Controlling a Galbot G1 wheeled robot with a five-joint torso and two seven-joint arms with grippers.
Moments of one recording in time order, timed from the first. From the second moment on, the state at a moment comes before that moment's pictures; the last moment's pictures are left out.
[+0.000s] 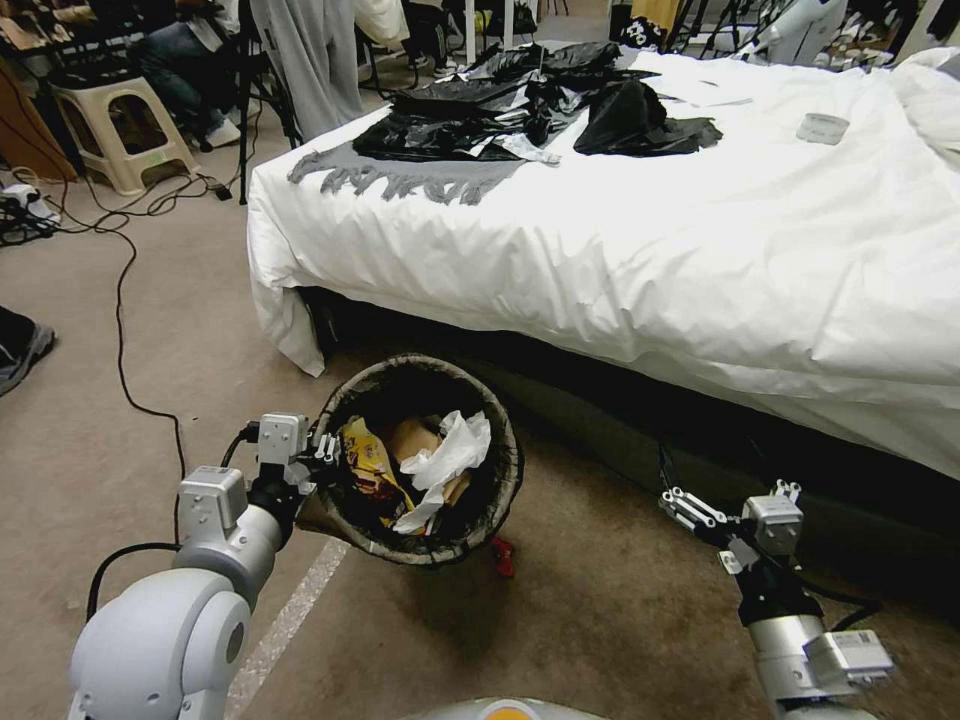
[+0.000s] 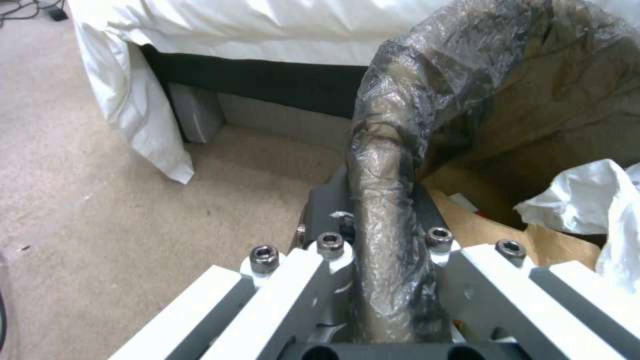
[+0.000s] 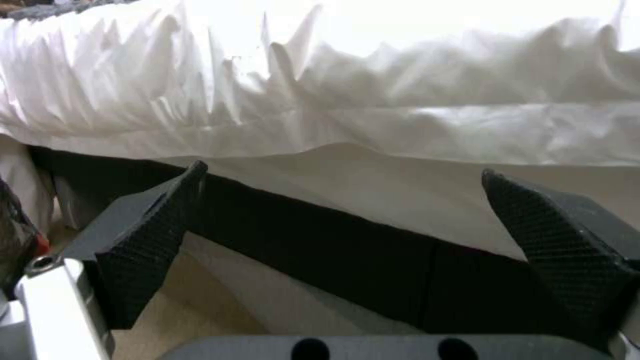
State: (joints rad) left arm 1.54 -1.43 -0.69 -2.43 -0.18 0.72 0.14; right arm -1.86 1.39 0.62 2.24 0.15 0.22 0.00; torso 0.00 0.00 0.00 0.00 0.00
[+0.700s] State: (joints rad) left arm 1.55 -1.43 -0.68 -2.44 -0.17 0.72 0.14; right arm -1.86 1.38 0.69 2.22 0.19 0.20 -0.04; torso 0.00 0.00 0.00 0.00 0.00
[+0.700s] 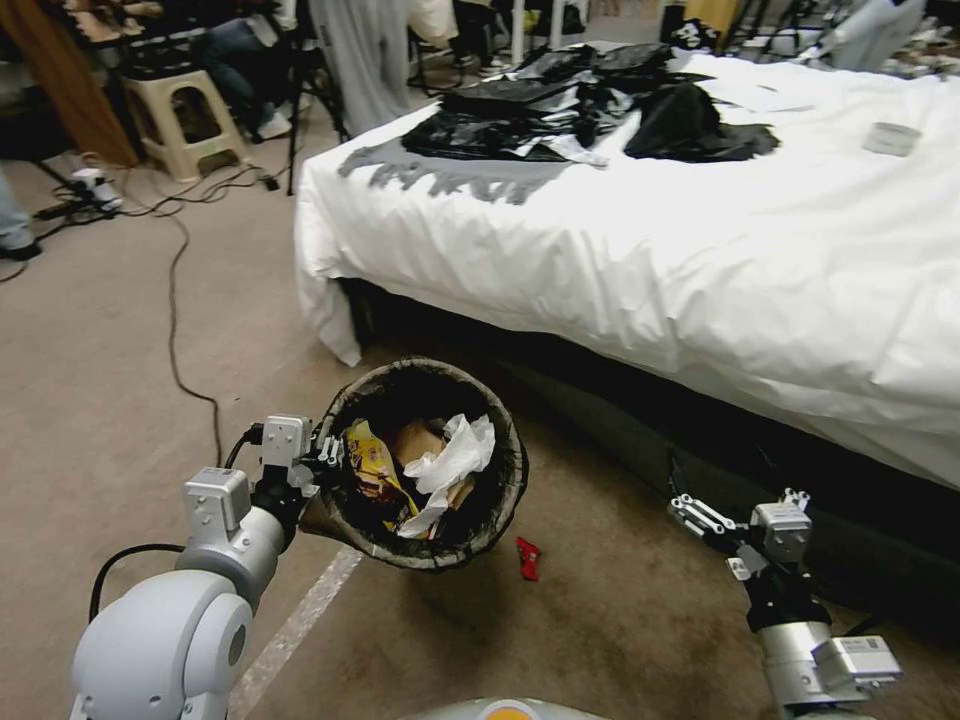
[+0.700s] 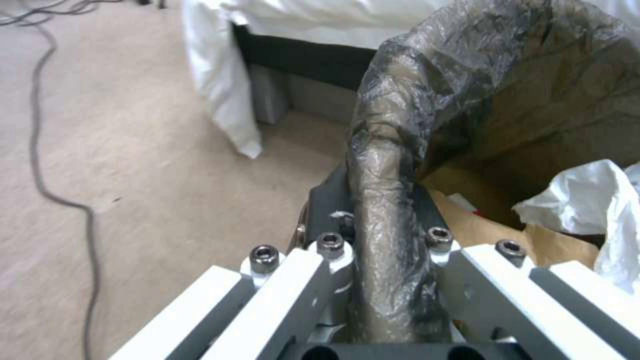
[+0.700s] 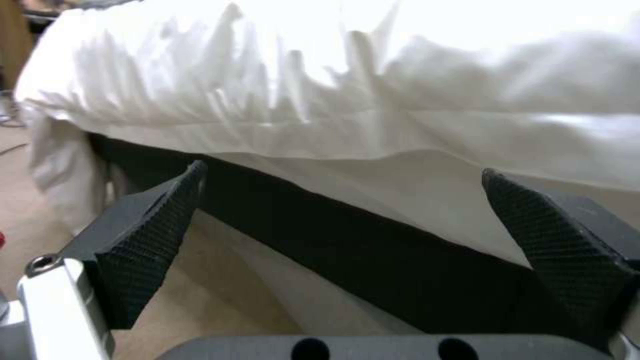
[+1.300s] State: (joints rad) left arm 1.55 -1.43 -0.67 -2.44 -0.16 0.72 0.14; right arm -1.85 1.39 0.71 2.18 0.19 0.20 -0.08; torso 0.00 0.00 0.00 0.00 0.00
